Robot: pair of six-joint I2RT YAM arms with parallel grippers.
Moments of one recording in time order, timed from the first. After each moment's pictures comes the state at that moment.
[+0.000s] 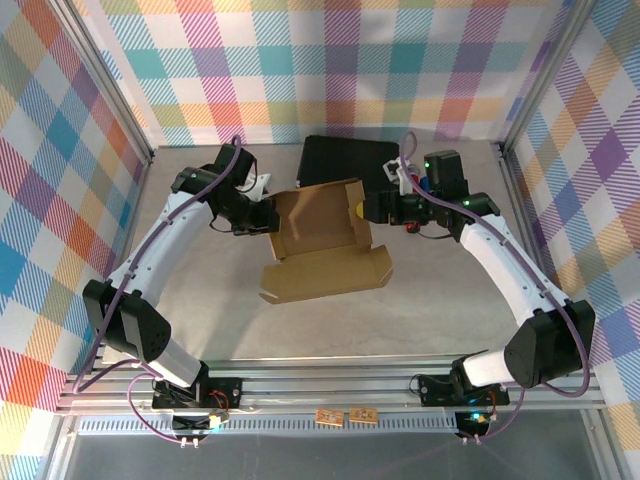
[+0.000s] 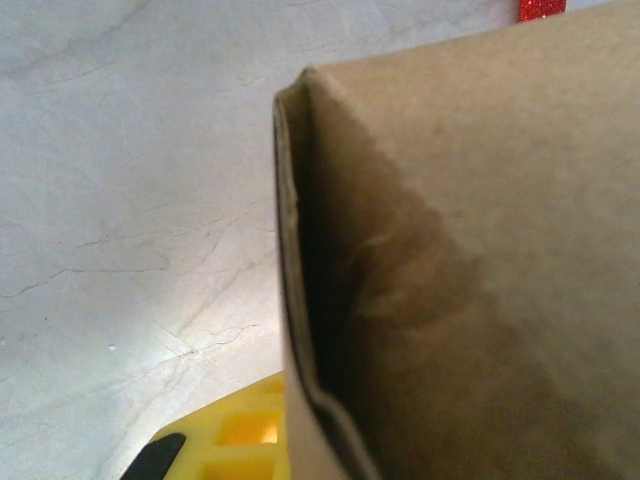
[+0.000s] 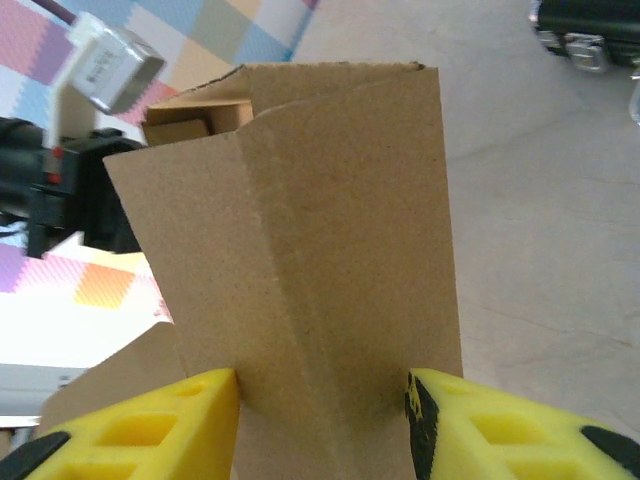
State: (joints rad) left arm -0.36 1.56 1.59 -1.17 0.36 -0.33; right arm 0.34 1.39 1.28 -0.61 -0.76 0.30
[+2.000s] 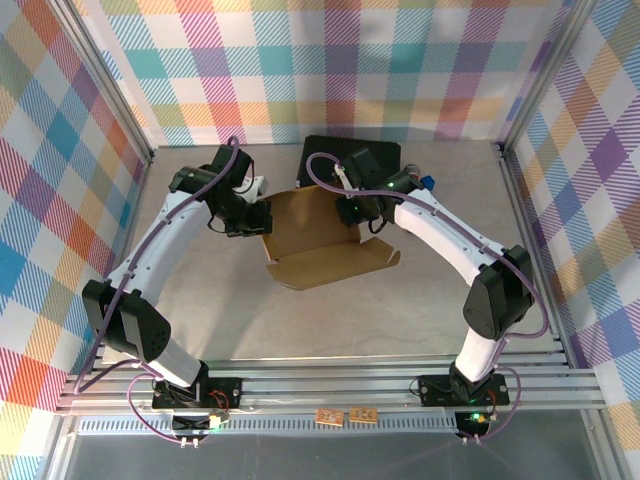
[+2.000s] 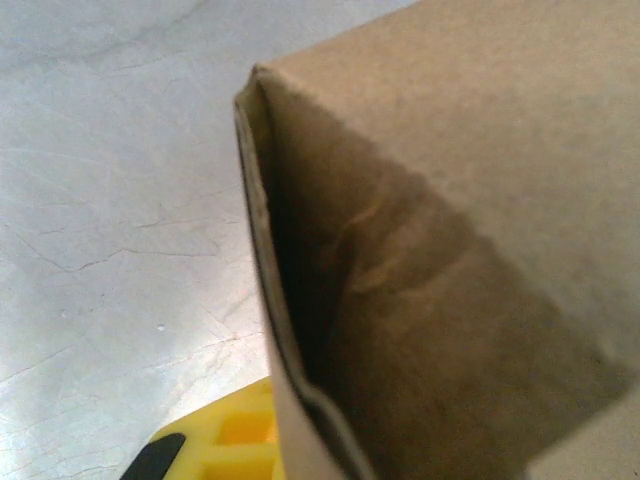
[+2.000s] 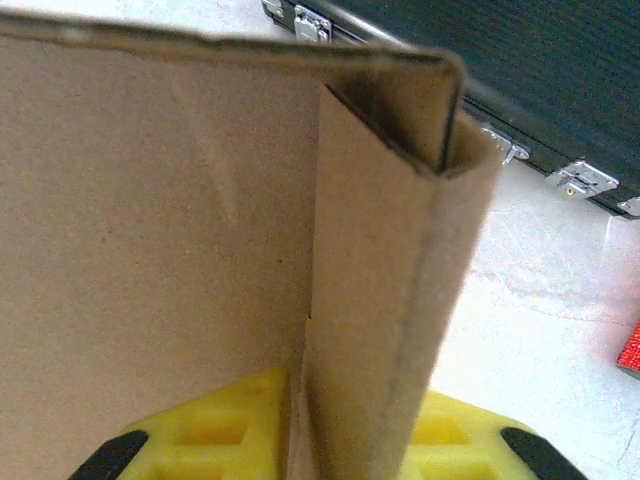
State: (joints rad) left arm -0.35 1.56 1.59 -1.21 0.29 -0.33; right arm 0.65 1.75 1.63 -0.86 0.08 0.17
